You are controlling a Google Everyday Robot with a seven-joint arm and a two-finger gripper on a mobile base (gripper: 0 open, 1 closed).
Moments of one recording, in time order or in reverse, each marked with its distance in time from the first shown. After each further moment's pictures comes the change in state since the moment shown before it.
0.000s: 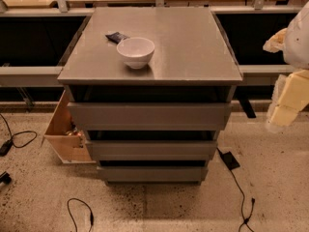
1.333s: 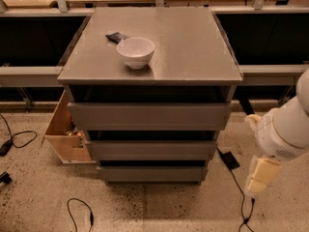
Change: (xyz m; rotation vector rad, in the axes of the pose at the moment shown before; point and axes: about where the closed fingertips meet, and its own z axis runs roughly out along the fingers) arm 0.058 0.062 0.170 -0.056 -0.007 -0.010
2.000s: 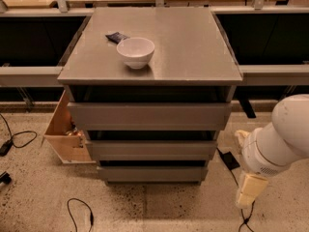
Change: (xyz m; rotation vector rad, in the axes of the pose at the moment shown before) arm 0.007 0.019 0.053 -0.003 0.029 -0.030
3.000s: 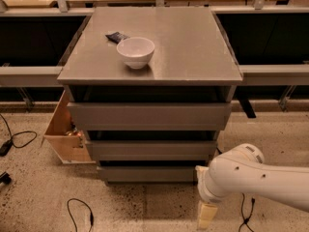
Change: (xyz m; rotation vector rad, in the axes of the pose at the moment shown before) arm -0.030 0.048 0.197 -0.096 -0.017 -0.092
